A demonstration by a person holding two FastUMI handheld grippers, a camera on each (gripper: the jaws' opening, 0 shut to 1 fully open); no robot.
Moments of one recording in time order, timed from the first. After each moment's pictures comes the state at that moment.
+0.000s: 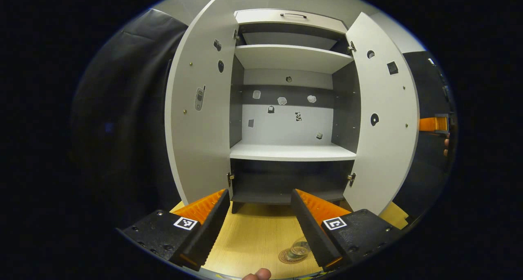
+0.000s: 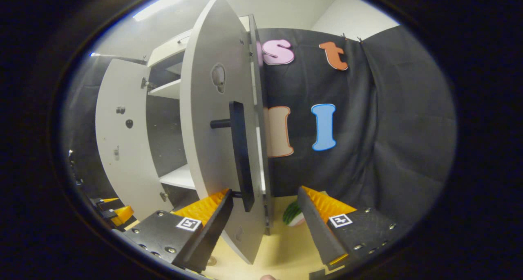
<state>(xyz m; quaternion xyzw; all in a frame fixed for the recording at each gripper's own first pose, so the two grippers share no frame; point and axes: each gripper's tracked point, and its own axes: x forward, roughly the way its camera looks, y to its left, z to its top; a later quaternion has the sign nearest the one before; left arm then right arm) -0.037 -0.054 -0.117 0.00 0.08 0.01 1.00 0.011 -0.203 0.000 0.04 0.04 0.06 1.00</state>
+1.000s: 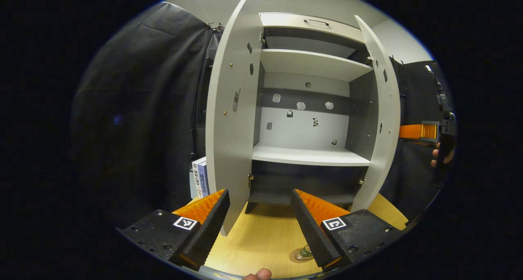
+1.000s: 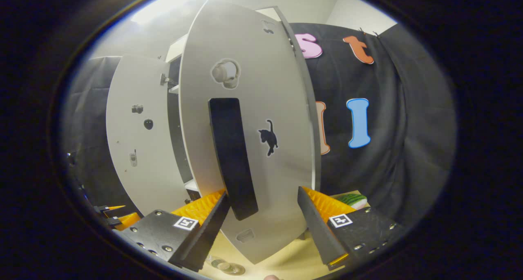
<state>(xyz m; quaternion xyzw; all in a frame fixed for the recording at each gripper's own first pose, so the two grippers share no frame) -0.056 0.004 -0.108 -0.02 0.07 0.06 1.00 0.048 -0.099 -0.008 0.05 0.04 0.12 0.99</state>
